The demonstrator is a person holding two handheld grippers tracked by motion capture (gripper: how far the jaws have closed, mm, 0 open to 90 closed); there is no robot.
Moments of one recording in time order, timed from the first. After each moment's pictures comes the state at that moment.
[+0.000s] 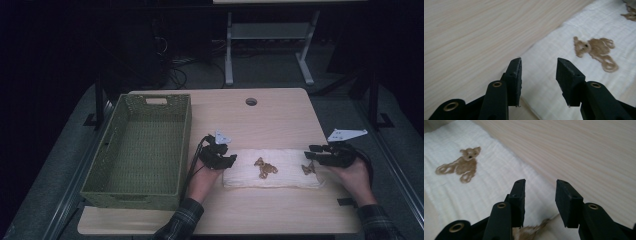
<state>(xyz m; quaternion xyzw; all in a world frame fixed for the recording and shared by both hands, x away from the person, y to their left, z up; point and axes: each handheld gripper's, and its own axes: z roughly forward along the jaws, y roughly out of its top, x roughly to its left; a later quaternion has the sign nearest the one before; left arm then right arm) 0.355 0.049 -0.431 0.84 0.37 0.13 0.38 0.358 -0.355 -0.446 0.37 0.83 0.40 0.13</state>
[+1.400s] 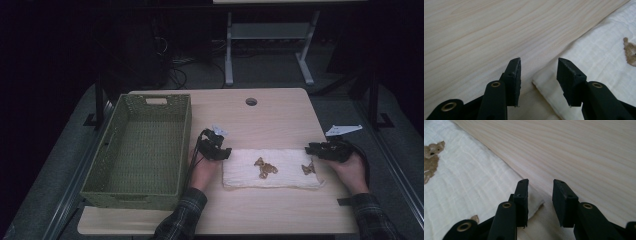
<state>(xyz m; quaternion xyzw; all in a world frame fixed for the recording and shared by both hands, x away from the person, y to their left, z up) 0.392 0.054 -0.455 0.84 0.40 0.14 0.34 0.388 -0.368 -0.471 0.41 0.82 0.38 0.11</state>
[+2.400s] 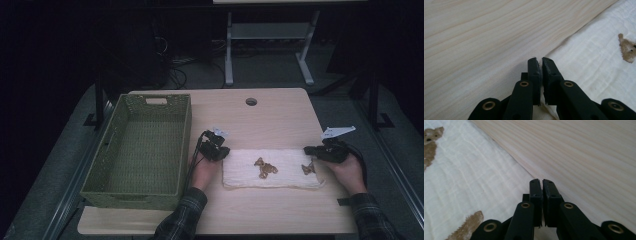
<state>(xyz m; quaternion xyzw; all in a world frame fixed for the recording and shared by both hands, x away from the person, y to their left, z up) 0.395 0.053 -0.464 0.84 0.40 0.11 0.35 0.385 -0.357 -0.472 0.38 0.84 0.35 0.13</state>
